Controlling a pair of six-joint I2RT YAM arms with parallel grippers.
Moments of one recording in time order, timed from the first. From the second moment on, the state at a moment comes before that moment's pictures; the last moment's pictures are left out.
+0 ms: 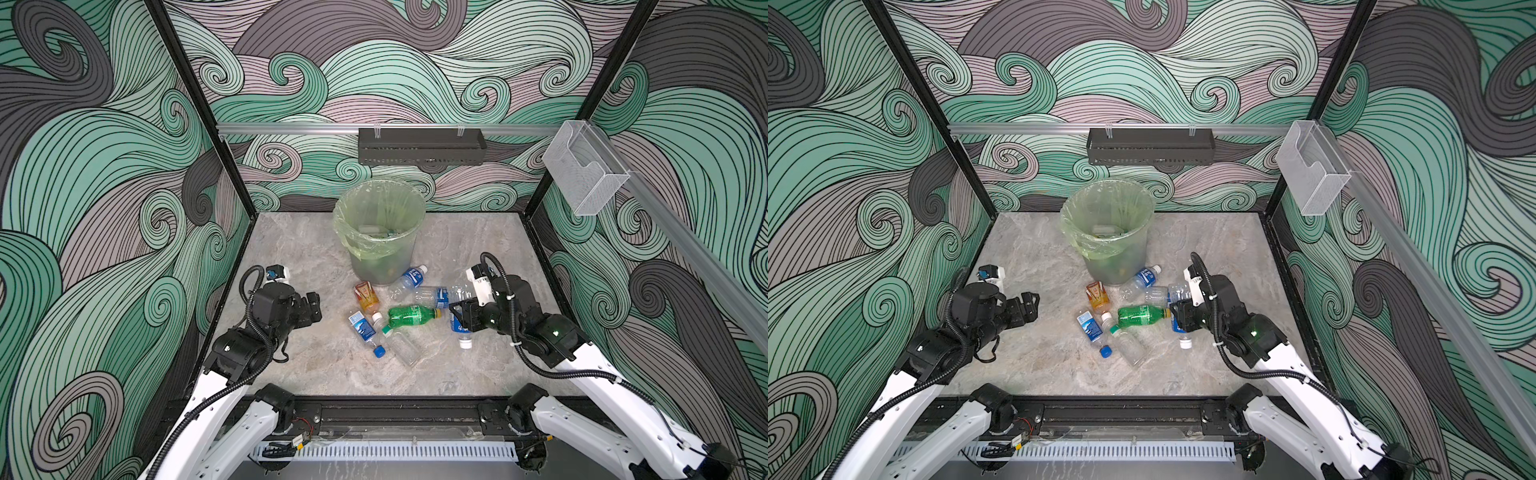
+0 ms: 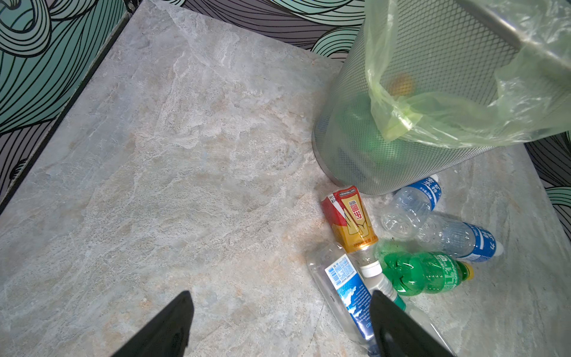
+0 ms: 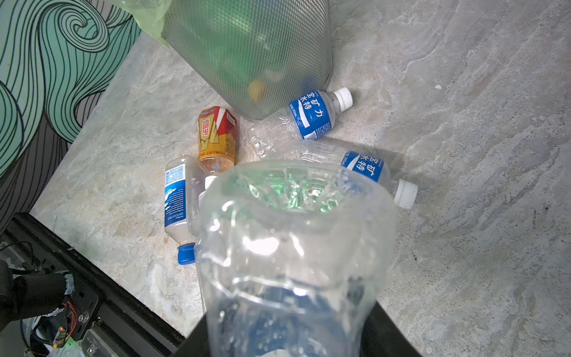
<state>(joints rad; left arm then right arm) -0.39 0.68 0.86 -0.89 -0.23 -0.51 0.57 0.85 0.83 -0.72 -0.06 0.29</state>
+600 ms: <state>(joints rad) -0.39 0.74 0.86 -0.88 -0.16 -0.47 0.52 1.40 1.61 -0.66 -0.13 0.24</state>
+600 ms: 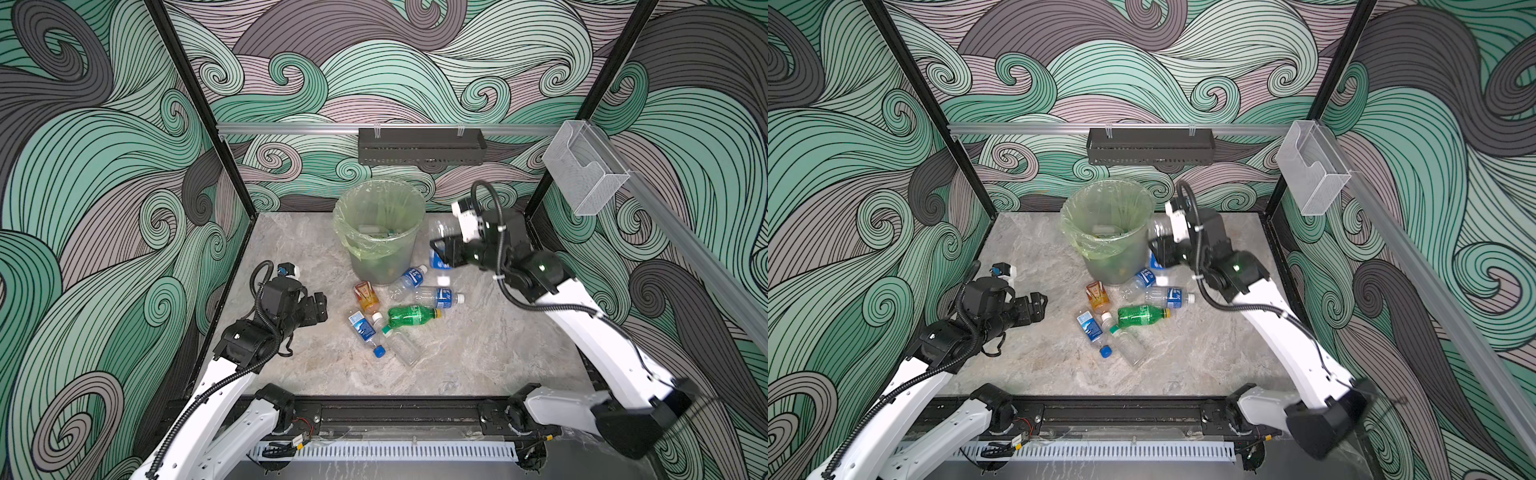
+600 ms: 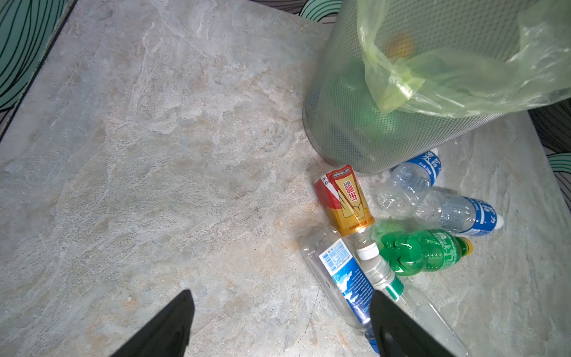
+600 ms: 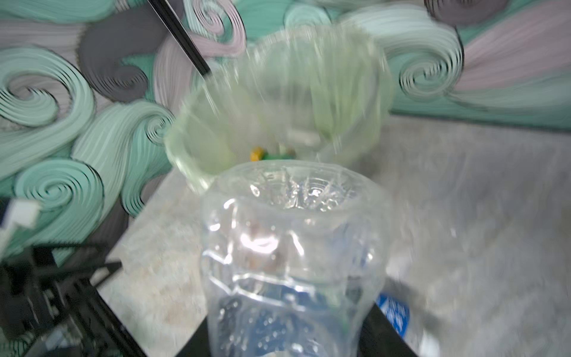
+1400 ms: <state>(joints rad) -0.39 0.74 0.85 -0.90 0.00 -0.44 0.54 1.57 1.80 -0.68 -0.23 0.19</state>
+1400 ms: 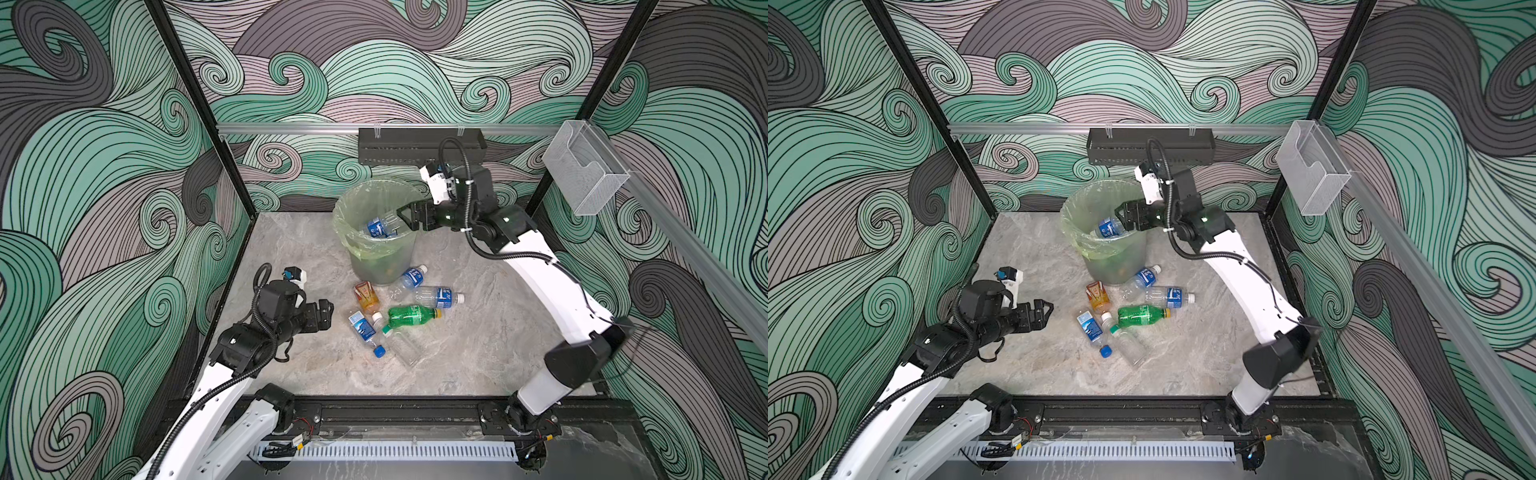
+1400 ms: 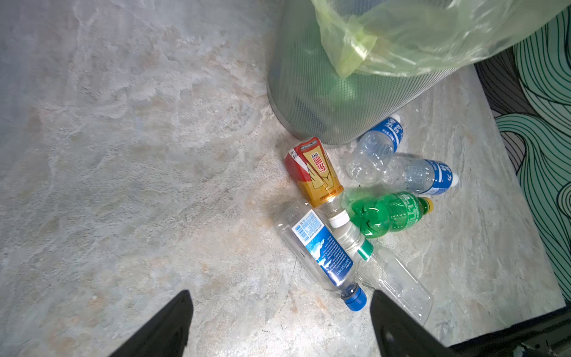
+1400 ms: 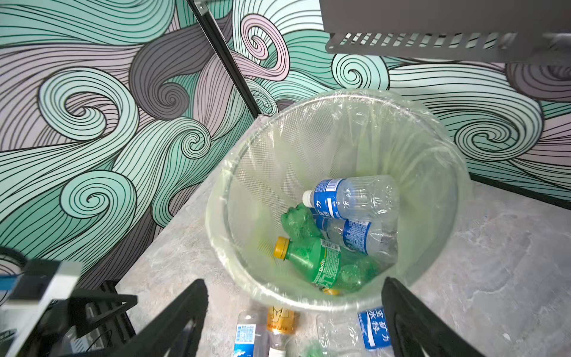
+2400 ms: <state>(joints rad) -0.43 0.97 0.59 -0.57 0.13 -0.81 0.51 0.92 0.87 -0.56 0.10 0.31</state>
